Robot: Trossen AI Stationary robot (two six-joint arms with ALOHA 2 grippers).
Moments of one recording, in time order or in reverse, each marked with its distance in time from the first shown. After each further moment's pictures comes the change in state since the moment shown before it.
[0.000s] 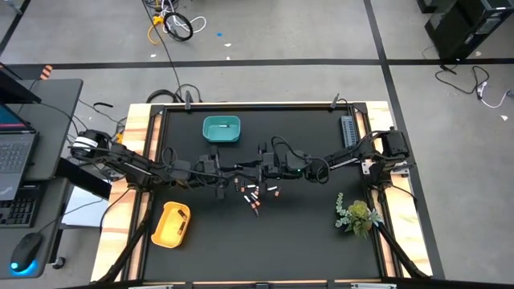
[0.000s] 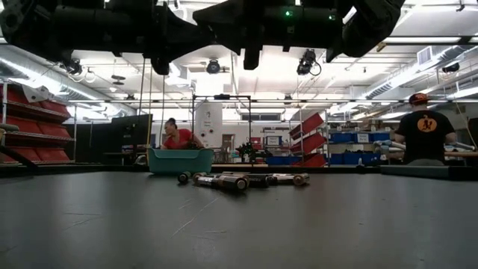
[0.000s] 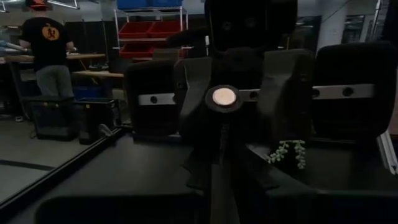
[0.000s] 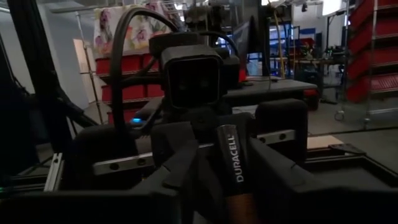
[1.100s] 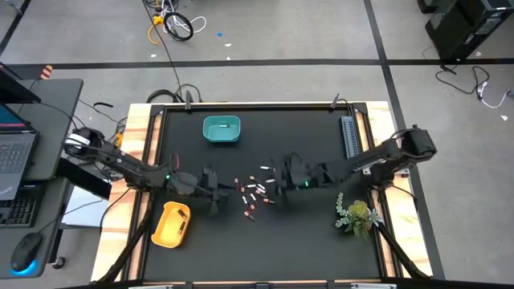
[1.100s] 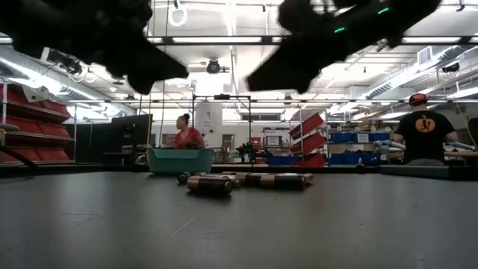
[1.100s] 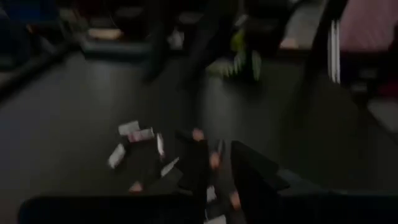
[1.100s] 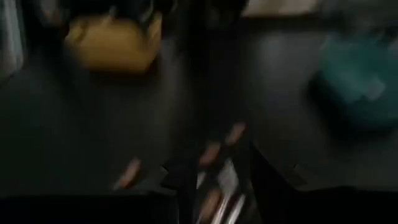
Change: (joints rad) left arm -0.138 -0.103 0.003 -0.531 0.057 -0.188; right arm 0.105 -0.254 -0.154 -0.666 0.185 0.056
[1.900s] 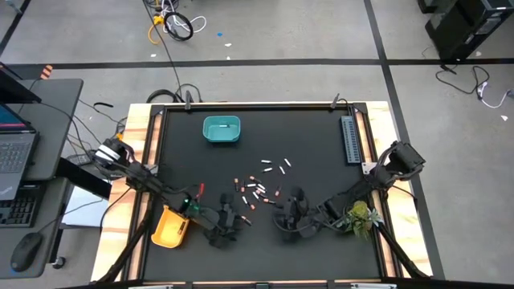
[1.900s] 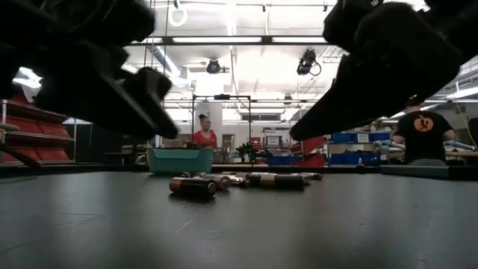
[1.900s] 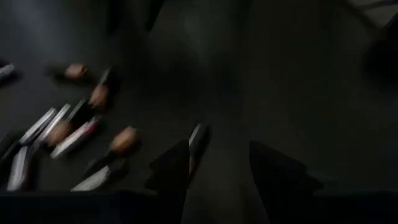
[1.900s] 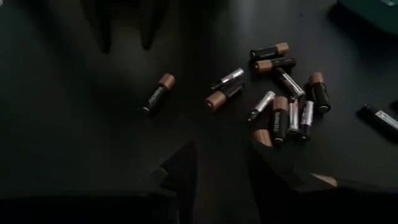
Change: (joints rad) left arm -0.184 0.397 0.249 -0.164 0.059 0.059; right arm 0.373 0.205 -0.004 -0.033 0.405 0.348
